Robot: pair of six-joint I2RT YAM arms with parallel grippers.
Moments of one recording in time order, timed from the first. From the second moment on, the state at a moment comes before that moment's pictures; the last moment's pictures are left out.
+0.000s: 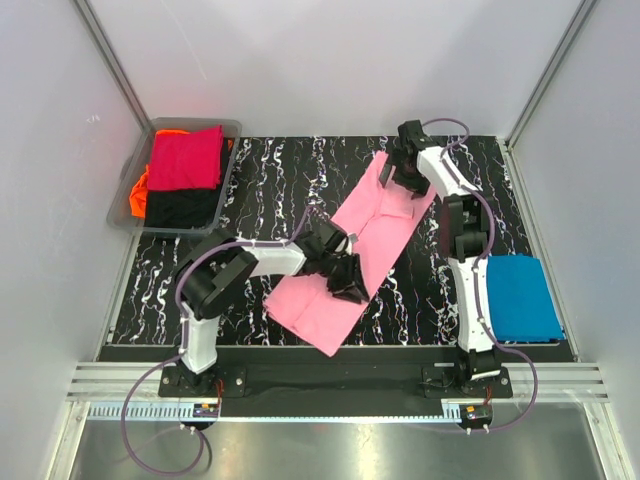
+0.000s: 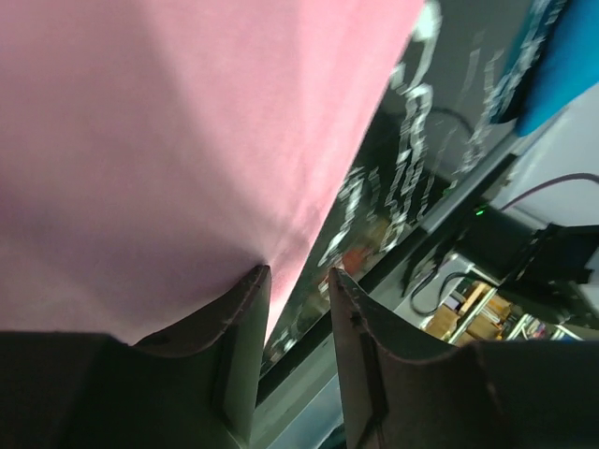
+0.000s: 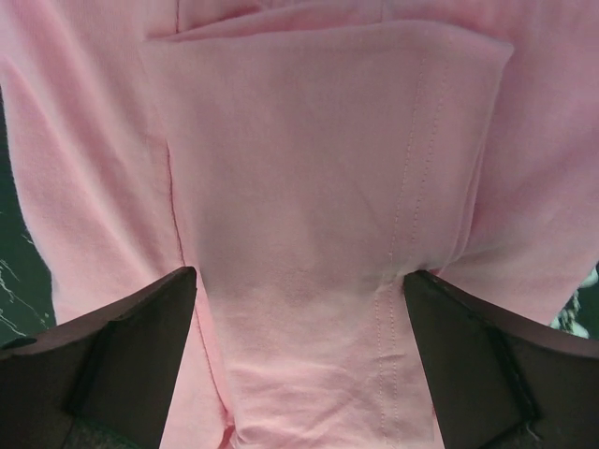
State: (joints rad) left arm -0.79 1.94 1.07 -0.14 0.59 -0.87; right arm 0.19 2.49 2.22 -0.87 0.11 0.57
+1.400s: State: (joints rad) left arm -0.73 1.77 0.94 -0.25 0.53 -0.76; right arm 0.39 2.45 2.33 -1.05 0.07 0.50
